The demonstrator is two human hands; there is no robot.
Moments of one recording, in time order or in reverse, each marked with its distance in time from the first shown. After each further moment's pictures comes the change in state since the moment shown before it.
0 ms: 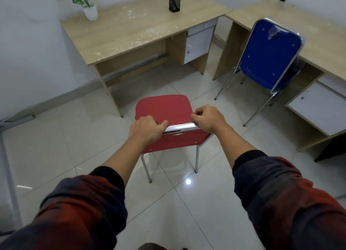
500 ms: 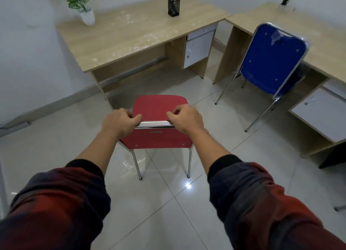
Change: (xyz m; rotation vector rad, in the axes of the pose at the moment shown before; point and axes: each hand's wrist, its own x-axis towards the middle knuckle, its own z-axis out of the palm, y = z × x) left_hand 0.065 -0.064 -0.043 0.037 0.102 -0.010; right_hand 0.049 -0.060 0.036 0.091 0.096 -0.023
